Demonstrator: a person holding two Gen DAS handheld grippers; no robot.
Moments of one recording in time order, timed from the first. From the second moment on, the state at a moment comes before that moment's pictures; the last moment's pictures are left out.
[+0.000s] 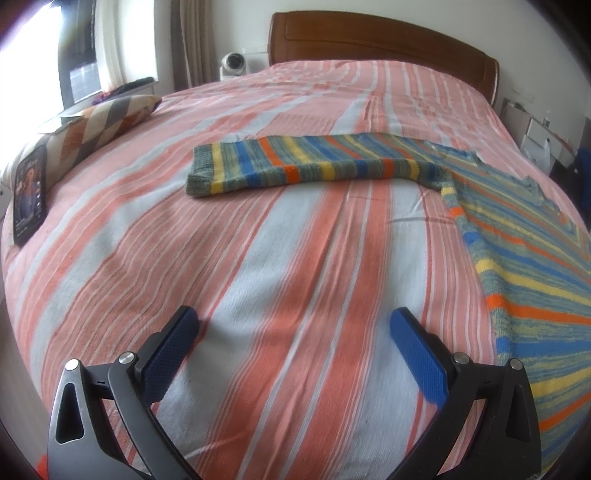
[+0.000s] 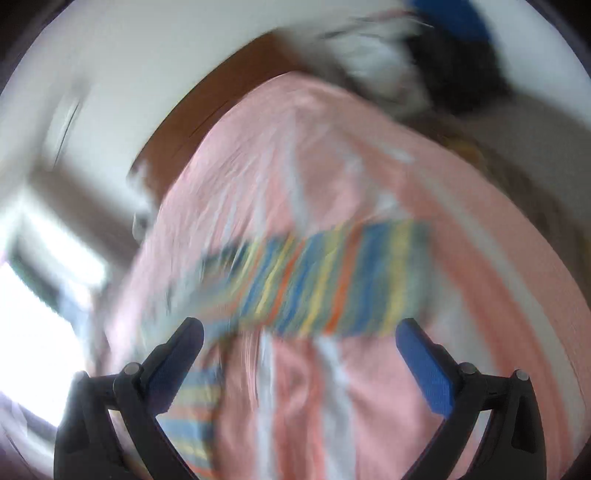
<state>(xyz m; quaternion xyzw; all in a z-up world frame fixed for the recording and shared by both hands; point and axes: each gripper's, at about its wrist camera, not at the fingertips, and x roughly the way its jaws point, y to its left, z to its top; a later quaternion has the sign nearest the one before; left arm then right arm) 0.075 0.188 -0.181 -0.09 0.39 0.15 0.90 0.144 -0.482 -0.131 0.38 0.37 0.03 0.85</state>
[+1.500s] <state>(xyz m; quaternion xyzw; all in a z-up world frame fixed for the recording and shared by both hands) 0.073 0.185 -0.183 -0.09 0.38 0.16 0.90 0.305 -0.155 -0.095 0.29 0.45 0.30 0.79</state>
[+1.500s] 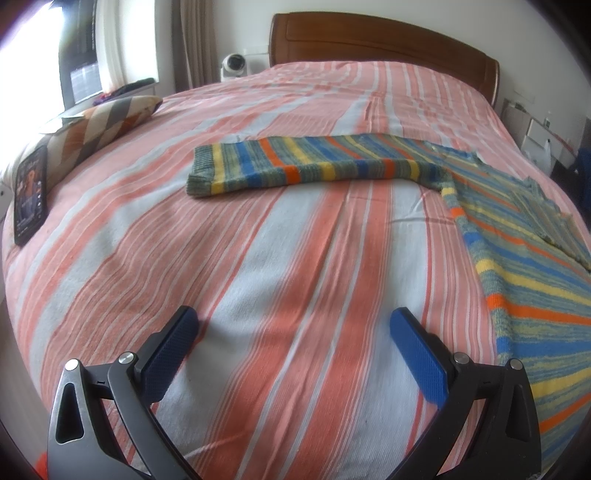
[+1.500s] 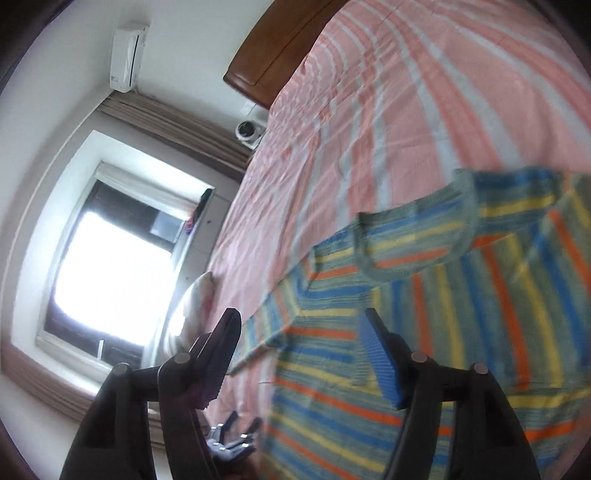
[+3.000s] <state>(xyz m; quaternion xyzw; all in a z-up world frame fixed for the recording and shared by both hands) 0.075 0.178 -0.185 -0.07 0.38 0.17 0.91 0.124 -0.378 -0.206 0.16 0.35 0.06 0.92</state>
